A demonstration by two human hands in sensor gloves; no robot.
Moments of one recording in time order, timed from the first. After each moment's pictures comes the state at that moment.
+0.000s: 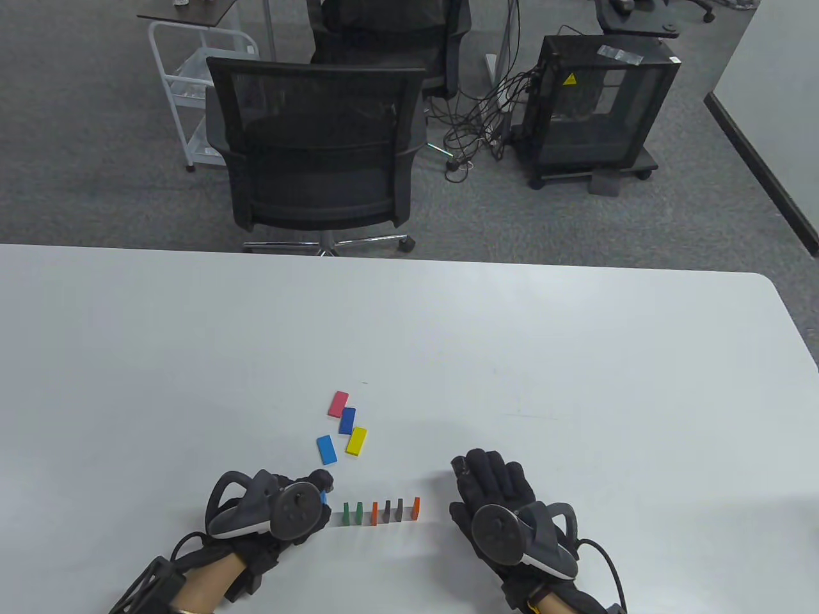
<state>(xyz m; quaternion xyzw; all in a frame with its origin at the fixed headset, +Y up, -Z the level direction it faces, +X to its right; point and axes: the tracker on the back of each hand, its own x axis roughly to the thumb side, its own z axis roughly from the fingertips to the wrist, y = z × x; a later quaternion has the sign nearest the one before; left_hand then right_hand) -0.169 -0.755 -0.251 -0.11 -0.25 0.01 0.96 0.133 -0.729 -0.243 0.22 -0.01 0.97 0.07</state>
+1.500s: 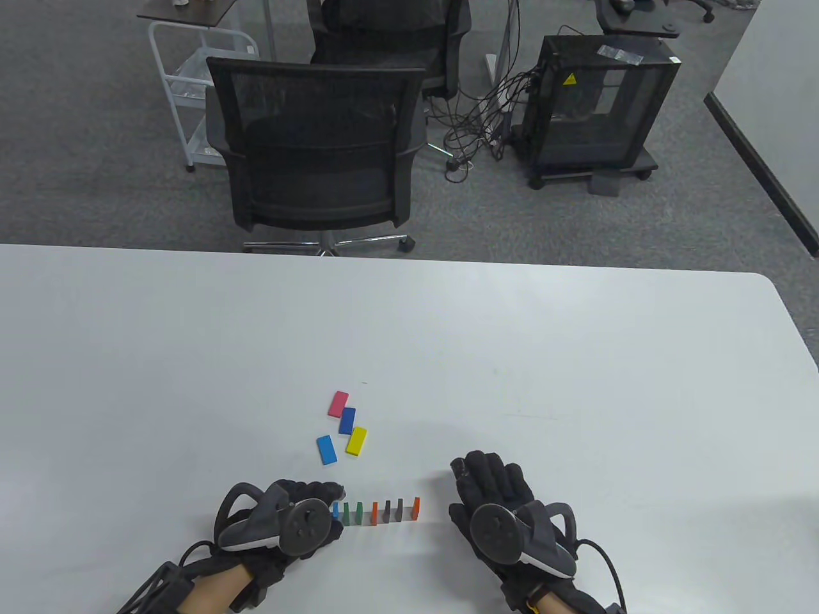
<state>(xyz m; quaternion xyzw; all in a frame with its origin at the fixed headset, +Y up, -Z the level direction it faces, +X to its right) -0.160 -0.763 -0.242 -0.11 -0.27 0.01 0.96 0.132 -0.731 -0.244 0.22 0.00 0.97 0.07</state>
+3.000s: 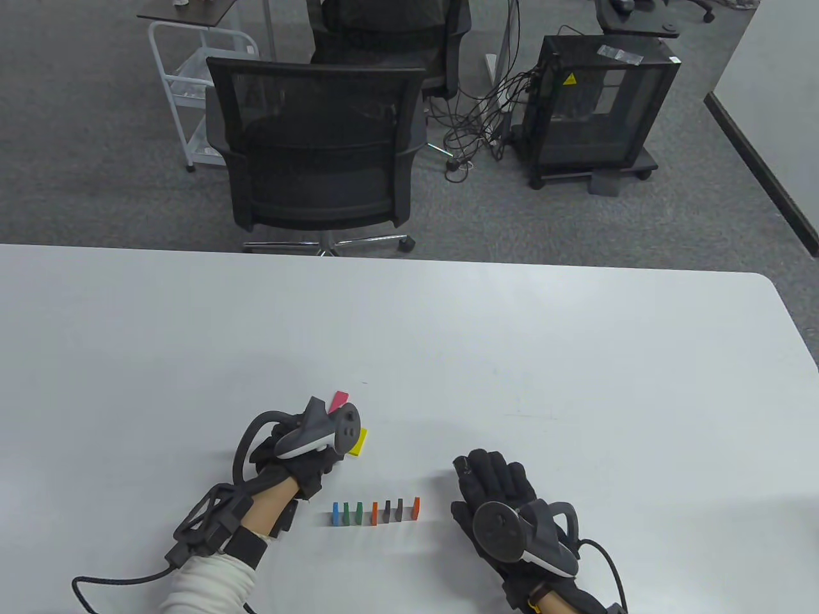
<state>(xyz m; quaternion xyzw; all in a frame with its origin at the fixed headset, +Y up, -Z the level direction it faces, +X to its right) -0.143 -0.758 -0.351 -0.22 -0.08 -0.09 0.97 0.135 -0.731 -0.245 0.21 0.00 0.98 0.07</state>
